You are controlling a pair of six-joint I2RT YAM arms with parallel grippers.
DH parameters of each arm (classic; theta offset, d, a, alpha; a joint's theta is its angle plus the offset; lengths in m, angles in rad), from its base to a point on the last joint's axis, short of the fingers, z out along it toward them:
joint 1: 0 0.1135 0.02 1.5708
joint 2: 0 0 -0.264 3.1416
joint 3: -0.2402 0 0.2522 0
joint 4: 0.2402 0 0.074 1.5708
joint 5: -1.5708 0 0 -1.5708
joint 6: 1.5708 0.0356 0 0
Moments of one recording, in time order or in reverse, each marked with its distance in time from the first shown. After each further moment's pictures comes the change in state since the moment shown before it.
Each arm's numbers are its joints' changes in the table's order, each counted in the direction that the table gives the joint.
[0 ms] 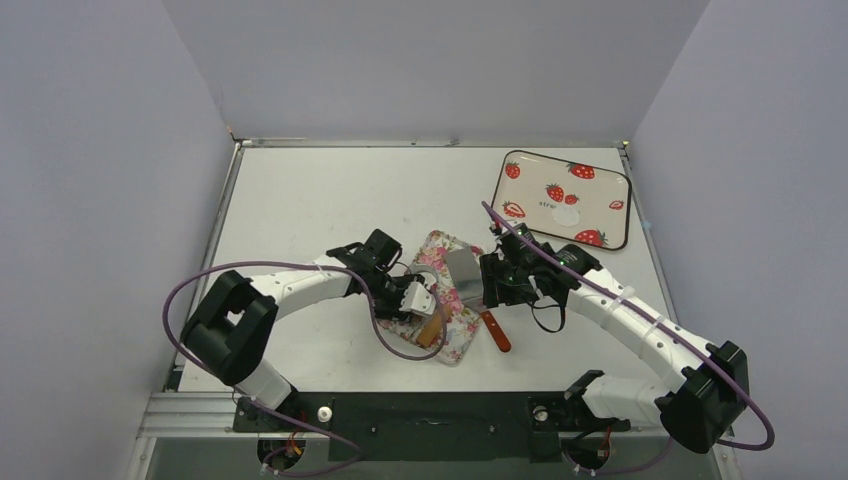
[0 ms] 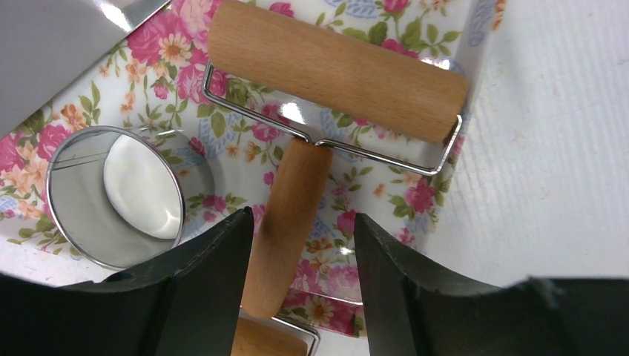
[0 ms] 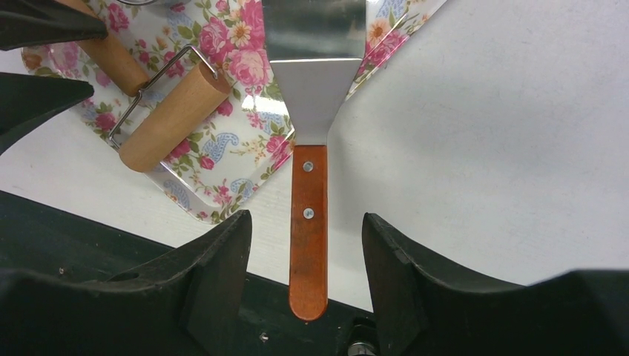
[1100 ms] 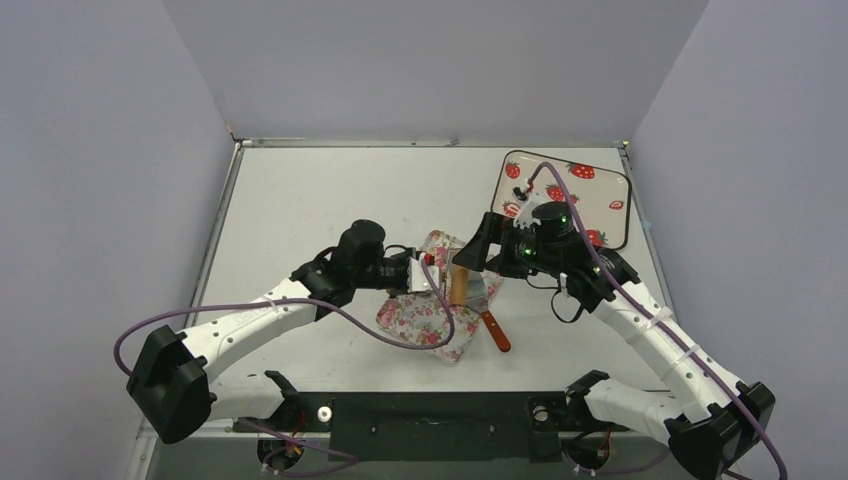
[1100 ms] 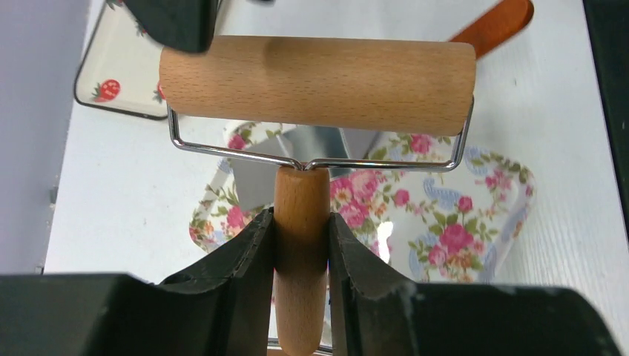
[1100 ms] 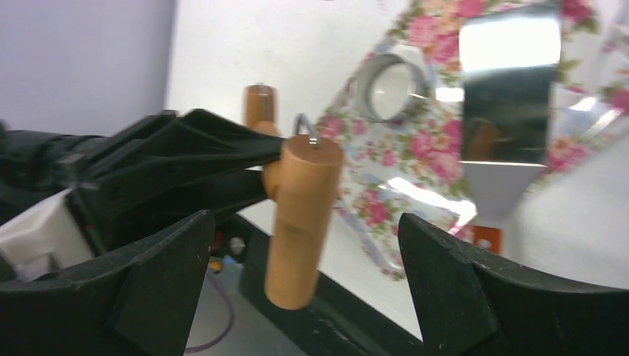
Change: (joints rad) left arm -0.089 0.314 0.023 -0.303 0.045 -0.369; right arm -0.111 0.129 -0.050 -0.242 0.284 0.224
